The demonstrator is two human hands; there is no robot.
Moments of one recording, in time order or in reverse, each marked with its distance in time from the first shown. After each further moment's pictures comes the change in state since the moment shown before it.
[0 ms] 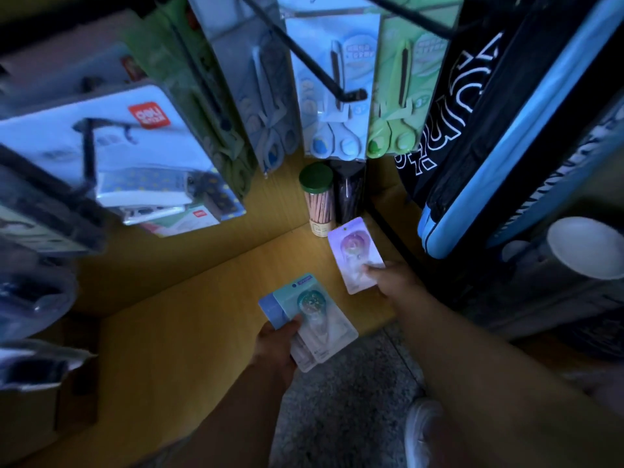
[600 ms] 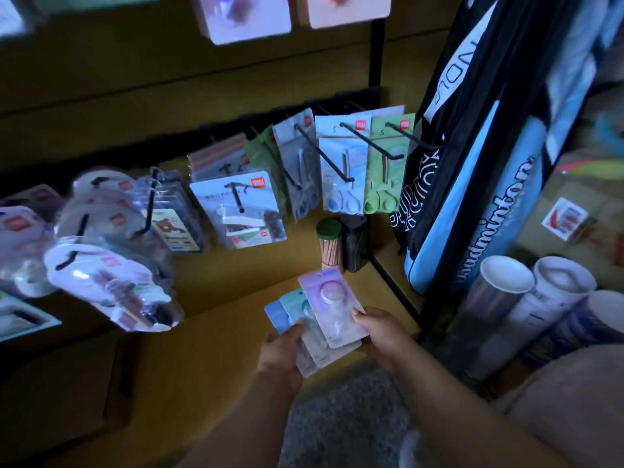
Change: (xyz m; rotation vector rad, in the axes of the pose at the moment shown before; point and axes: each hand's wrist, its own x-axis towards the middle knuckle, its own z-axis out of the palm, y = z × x) left_hand -0.101 0.040 0.009 -0.093 0.028 0.093; right_hand -0.165 -0.009 -0.012 0.531 -0.347 -0.162
